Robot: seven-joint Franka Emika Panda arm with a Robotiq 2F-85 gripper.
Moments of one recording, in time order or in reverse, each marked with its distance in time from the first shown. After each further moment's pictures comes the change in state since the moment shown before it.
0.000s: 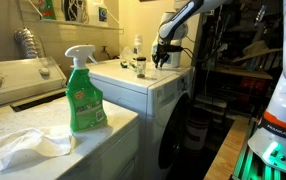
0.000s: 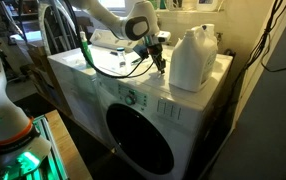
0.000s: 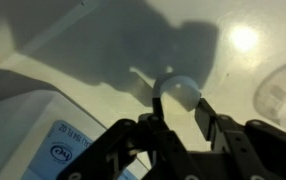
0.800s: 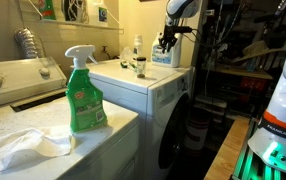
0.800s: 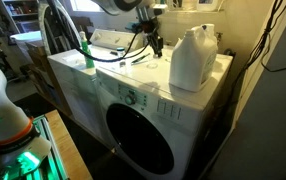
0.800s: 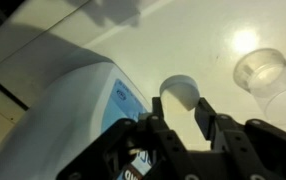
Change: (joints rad) arm -0.008 -0.225 -0.010 0.000 -0.042 -0.234 -0.053
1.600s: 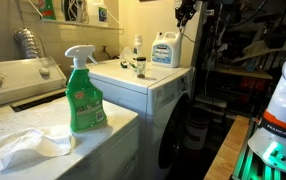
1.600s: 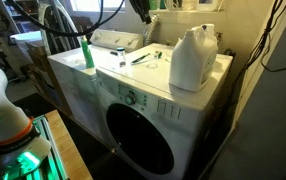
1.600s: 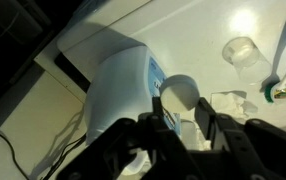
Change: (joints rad) arm -0.036 -0.356 0.007 -0.050 -0.036 -0.189 -0.039
